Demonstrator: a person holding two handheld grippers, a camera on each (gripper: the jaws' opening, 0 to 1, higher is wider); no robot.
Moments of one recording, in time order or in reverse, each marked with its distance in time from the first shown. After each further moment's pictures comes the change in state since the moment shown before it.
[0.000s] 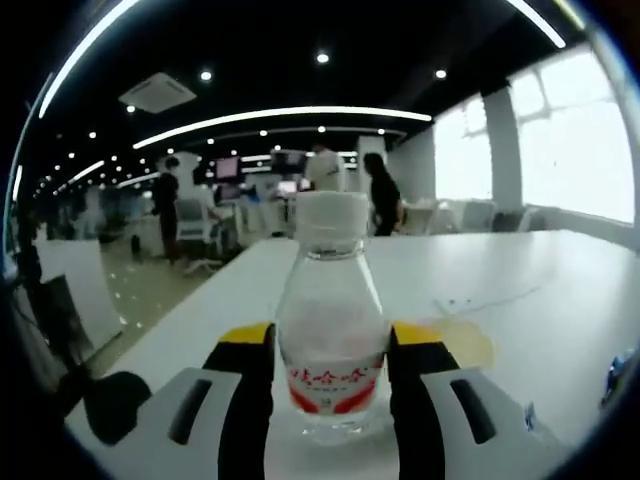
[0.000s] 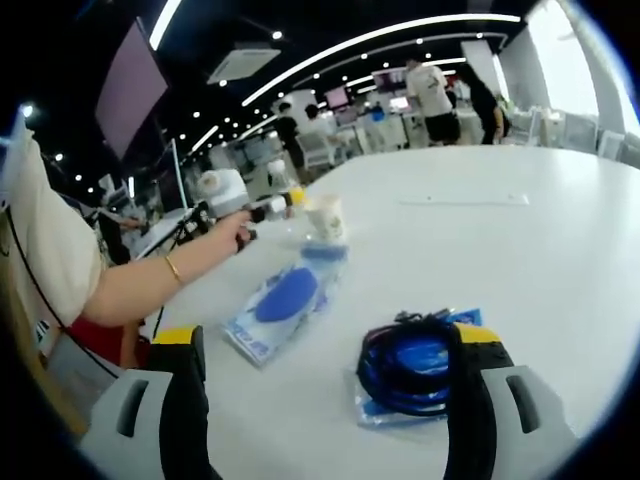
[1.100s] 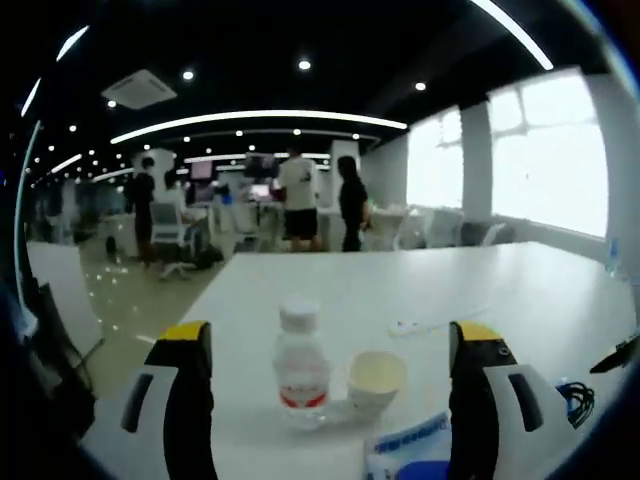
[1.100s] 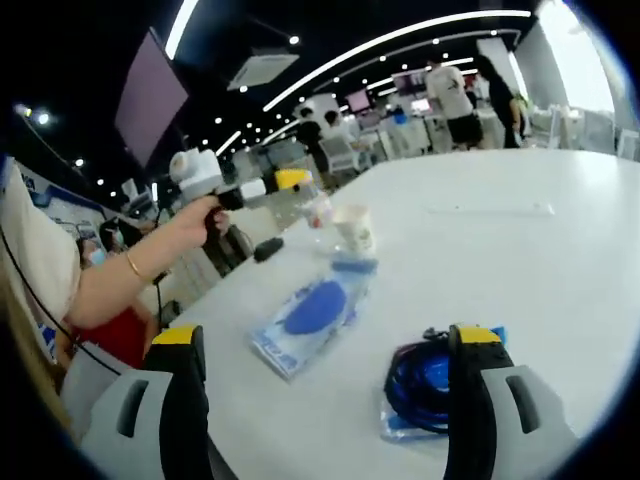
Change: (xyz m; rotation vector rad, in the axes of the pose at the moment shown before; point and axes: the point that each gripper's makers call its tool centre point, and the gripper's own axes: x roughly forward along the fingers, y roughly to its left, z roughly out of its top) left arm -0.067 -0.021 0.069 0.029 0.016 -0.127; right arm -0.004 0.023 0.023 -0.007 -0.028 0.124
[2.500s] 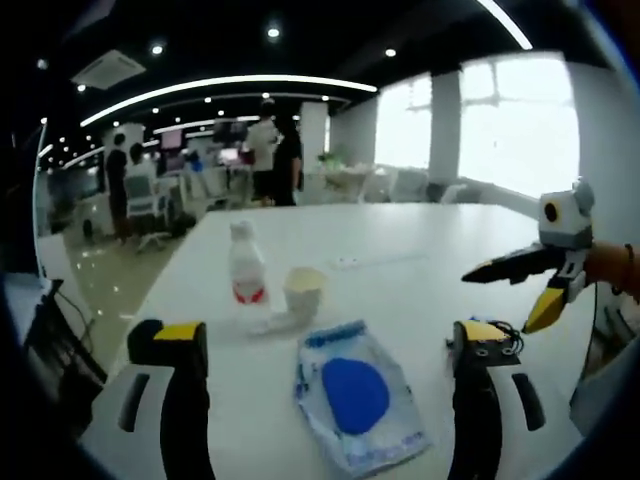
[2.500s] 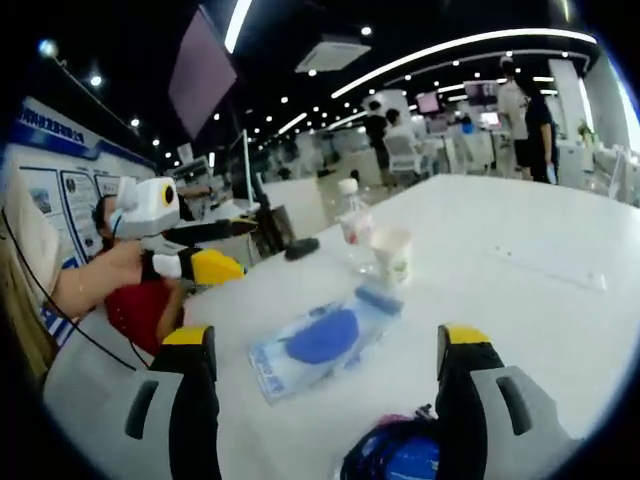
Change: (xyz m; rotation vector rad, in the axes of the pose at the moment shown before) left arm -0.116 -0.066 -0.054 0.013 0.206 -0.133; right arm 0.051 -0.008 0.038 -0.193 0.047 0.232
